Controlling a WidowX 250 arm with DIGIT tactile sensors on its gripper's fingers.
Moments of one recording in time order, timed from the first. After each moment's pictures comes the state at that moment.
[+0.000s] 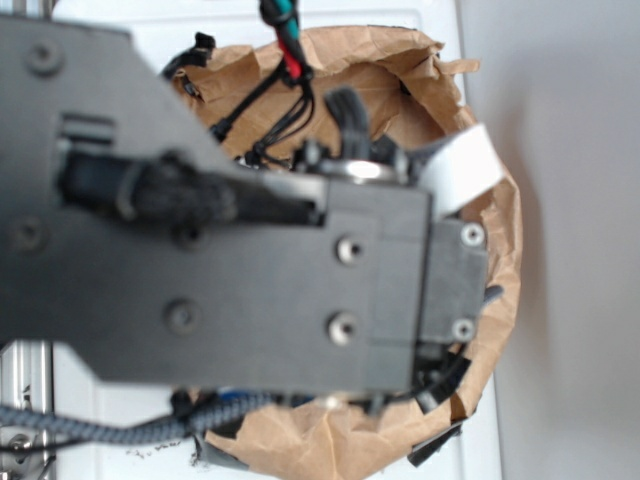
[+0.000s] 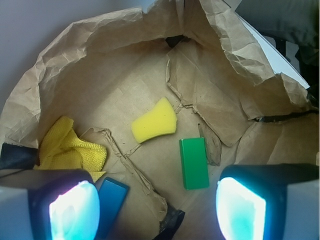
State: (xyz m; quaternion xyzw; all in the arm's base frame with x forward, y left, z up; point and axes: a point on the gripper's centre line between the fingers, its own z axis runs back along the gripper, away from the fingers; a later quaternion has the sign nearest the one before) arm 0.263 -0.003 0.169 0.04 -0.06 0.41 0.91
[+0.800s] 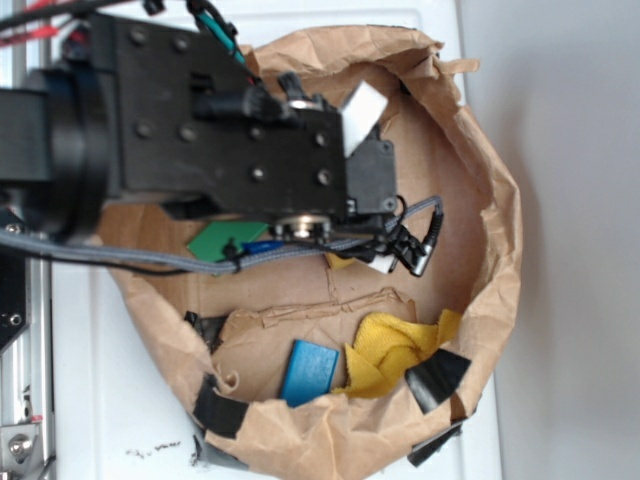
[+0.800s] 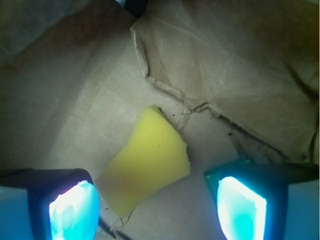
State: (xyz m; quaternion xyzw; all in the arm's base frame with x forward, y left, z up) arm 0.276 0.036 0.068 -0.01 -0.08 0.54 0.84
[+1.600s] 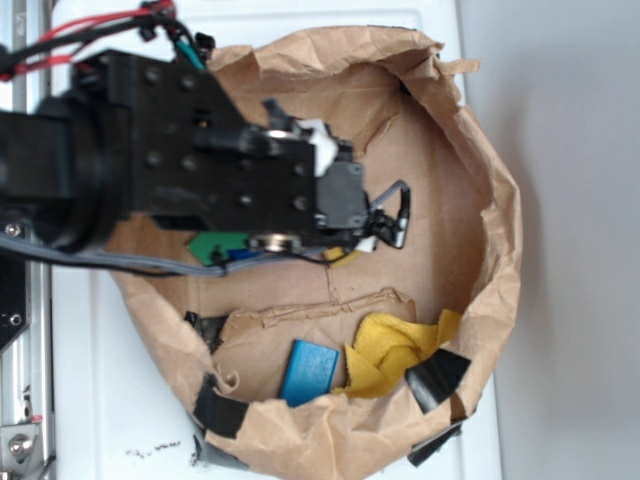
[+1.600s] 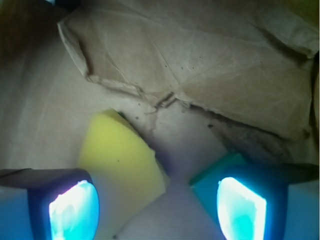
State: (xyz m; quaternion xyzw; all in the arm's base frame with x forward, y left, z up) arm 0.268 0.038 0.048 0.02 -0.08 0.64 0.77
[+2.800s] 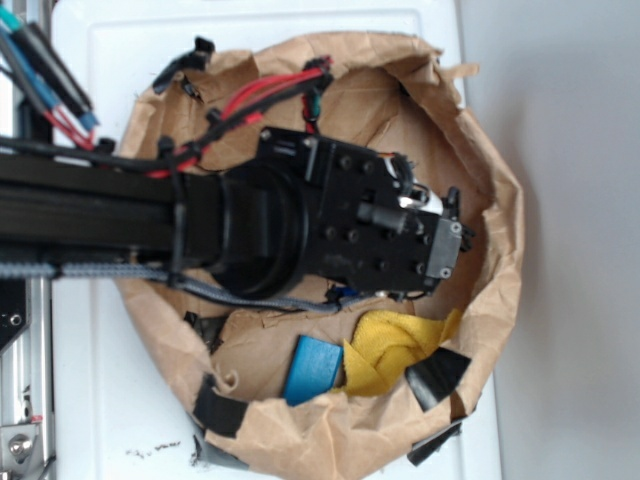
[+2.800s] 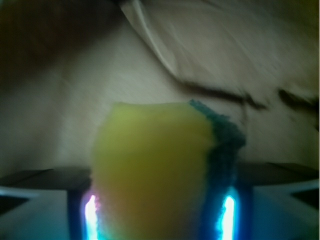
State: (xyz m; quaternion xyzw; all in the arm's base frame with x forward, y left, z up) arm 0.300 0.030 0.017 0.05 -0.09 0.66 0.74
